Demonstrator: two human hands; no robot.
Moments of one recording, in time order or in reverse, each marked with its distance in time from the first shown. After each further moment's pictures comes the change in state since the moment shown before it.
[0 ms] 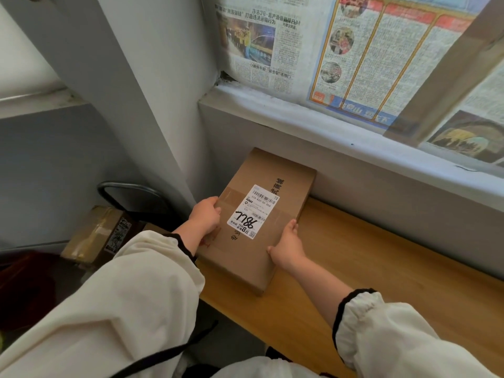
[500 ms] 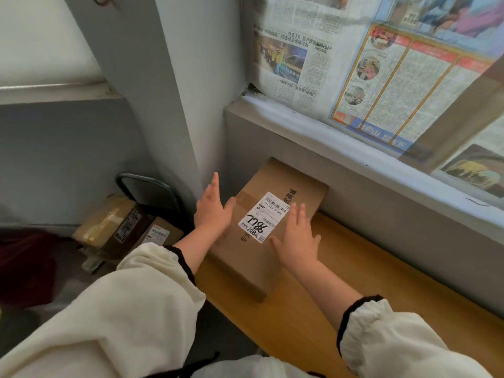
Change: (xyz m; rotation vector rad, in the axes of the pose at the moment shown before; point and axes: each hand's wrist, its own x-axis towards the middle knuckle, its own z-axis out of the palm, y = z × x) left_hand -0.044 0.010 -0.017 -0.069 0.341 0.053; right_hand -0.014 -0.020 -0.012 -0.325 0.254 -0.292
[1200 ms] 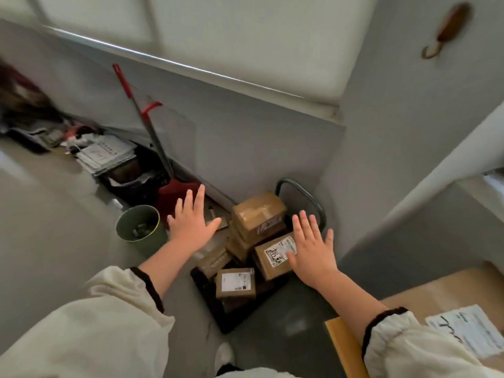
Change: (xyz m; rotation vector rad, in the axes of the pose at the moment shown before) left_hand -0.093 -0.317 -0.271 0.380 0.287 -0.540; right_hand -0.026 -0.293 0.140 -0.563 -0.176 -0.901
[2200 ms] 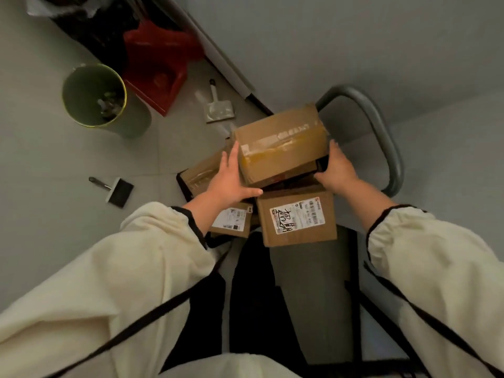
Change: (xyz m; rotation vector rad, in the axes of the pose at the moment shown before) left_hand 0.177 0.027 0.289 -0.556 -0.601 -0.303; right_hand 0.348 0.088 0.194 0.418 -0.481 0.192
